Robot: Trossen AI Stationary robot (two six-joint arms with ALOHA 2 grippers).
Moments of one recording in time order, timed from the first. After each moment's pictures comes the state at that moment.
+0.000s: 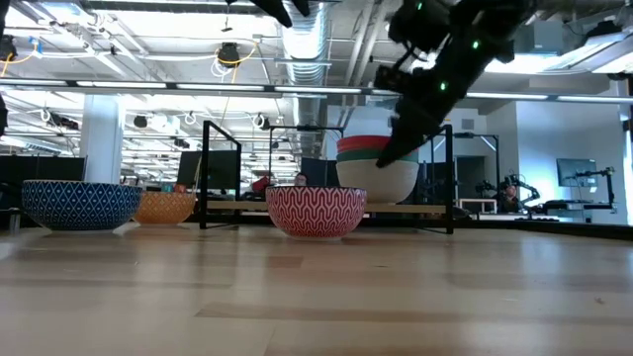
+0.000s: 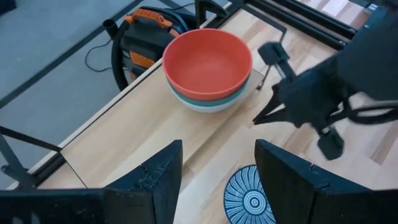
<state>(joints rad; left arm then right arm) 0.02 1.64 1.88 -1.04 -0.54 -0.49 -0.11 1.53 0.87 -0.17 0.34 -0.04</state>
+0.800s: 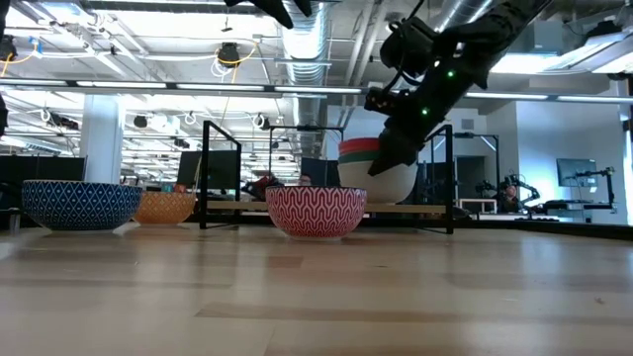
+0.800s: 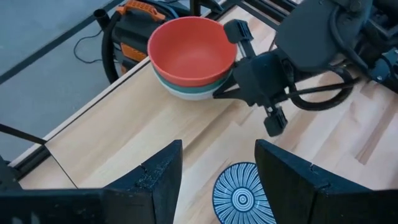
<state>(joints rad) 0.02 1.64 1.88 -1.04 -0.49 -0.54 -0.27 1.59 0.87 0.01 0.39 -0.25</state>
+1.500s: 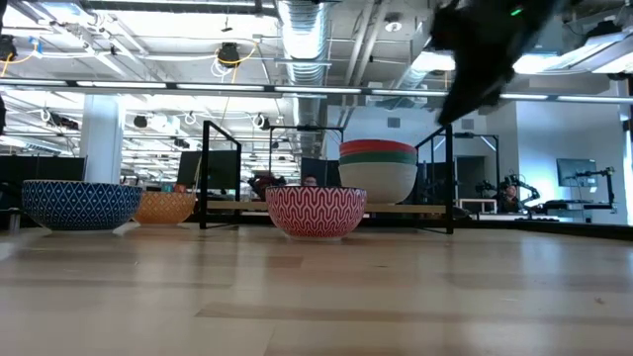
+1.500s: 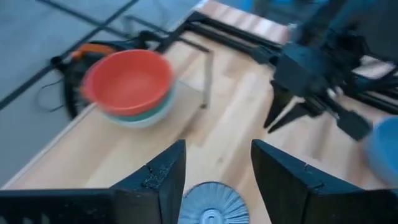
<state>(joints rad) -0.08 1.64 1.82 -0.80 -0.48 -0.39 0.14 1.21 0.87 -0.58 0.26 0.51</state>
